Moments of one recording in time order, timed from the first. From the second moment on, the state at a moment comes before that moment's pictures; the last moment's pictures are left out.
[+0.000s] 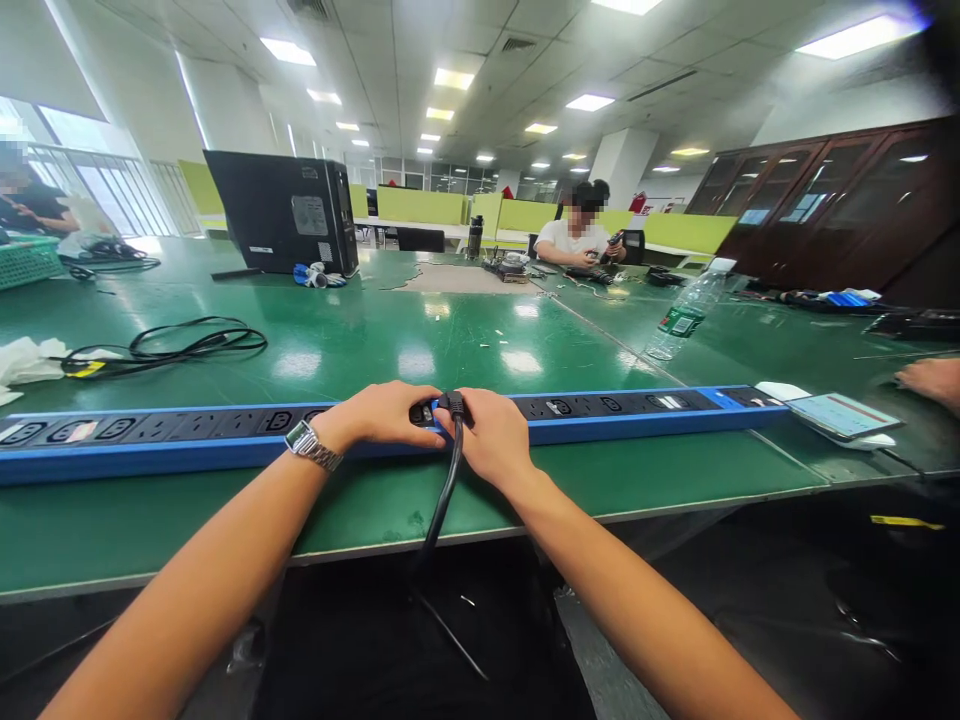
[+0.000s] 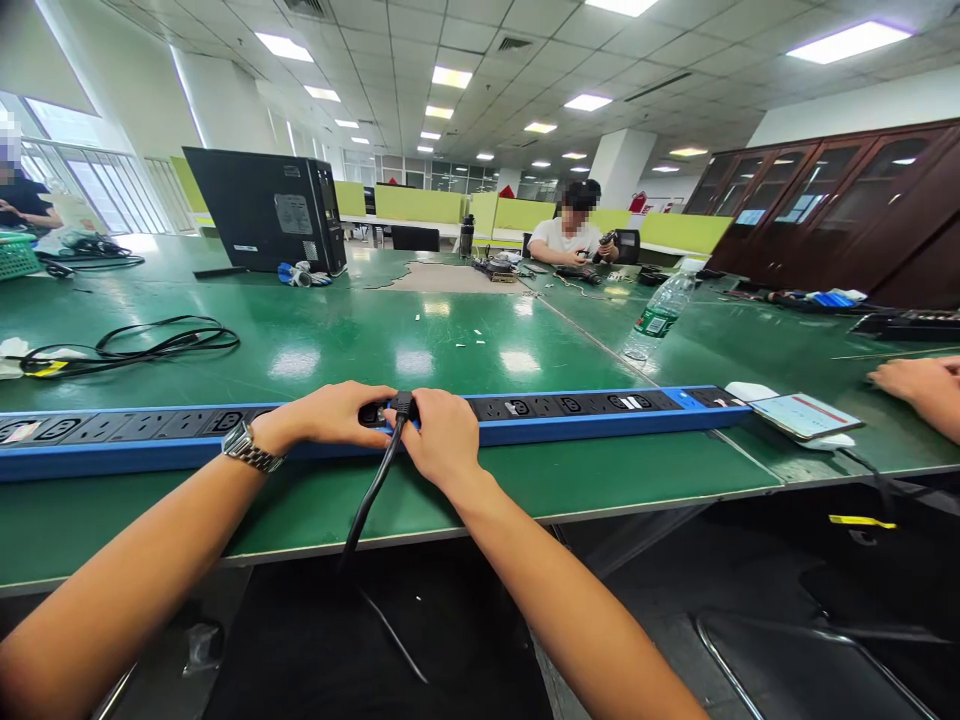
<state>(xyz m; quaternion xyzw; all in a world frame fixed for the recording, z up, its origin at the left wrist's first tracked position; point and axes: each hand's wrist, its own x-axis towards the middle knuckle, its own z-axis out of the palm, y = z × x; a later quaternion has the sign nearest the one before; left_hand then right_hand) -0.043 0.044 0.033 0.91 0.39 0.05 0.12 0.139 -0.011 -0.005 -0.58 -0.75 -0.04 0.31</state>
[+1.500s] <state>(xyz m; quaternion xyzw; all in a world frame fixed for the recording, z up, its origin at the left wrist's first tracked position) -0.043 0.048 0.032 0.90 0.40 0.04 0.13 0.181 -0.015 0.029 -0.50 -0.65 0.21 0.53</state>
